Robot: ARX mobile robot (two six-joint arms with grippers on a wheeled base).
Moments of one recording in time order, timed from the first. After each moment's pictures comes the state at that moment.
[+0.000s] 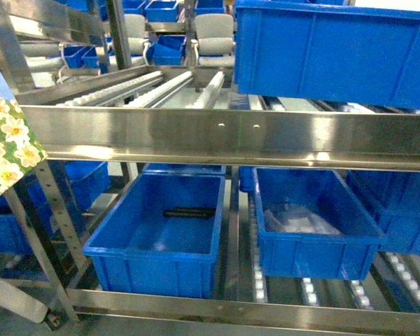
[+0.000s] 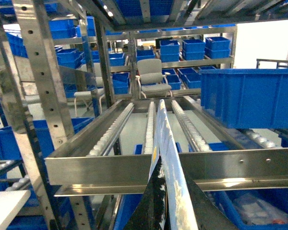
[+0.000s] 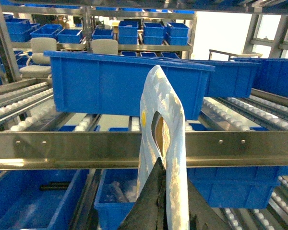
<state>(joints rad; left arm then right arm) -0.25 0.90 0.27 0.78 -0.24 0.09 0.12 0.57 0.24 0.41 0.23 0.00</state>
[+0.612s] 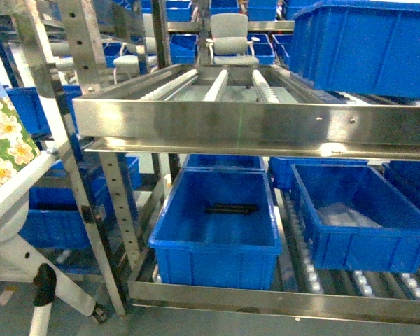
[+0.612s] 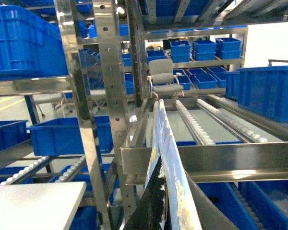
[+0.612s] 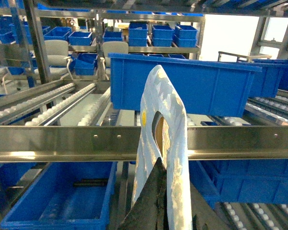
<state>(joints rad) -0.25 0.90 0.27 0.78 -0.24 0.09 0.12 0.57 0.24 0.41 0.23 0.00</state>
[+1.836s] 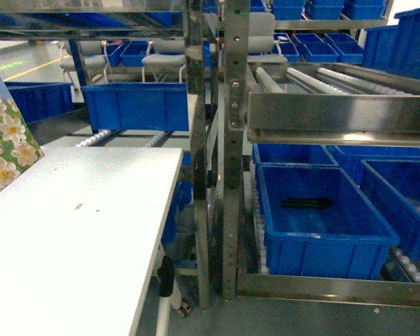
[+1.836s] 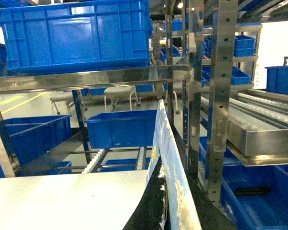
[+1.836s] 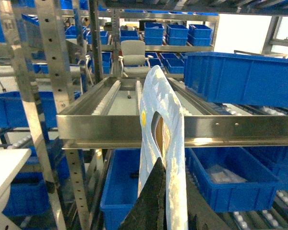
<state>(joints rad) -0.25 0.90 0.27 0.78 -0.24 0.09 0.12 0.57 0.24 0.41 0.23 0.00</state>
